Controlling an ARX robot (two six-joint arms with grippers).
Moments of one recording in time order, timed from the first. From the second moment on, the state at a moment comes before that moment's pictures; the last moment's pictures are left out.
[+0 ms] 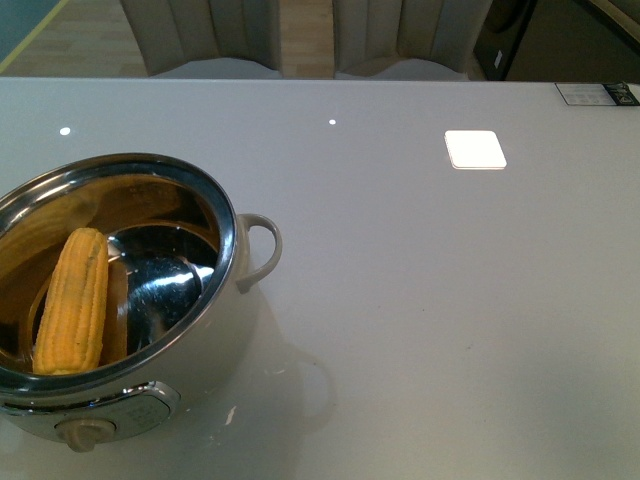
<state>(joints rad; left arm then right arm) 0.00 0.01 0.01 0.00 0.00 0.00 0.00 0.02 0.02 0.01 0.00 0.00</state>
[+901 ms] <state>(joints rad) 0.00 0.01 0.01 0.00 0.00 0.00 0.00 0.01 0.02 0.00 0.00 0.00</state>
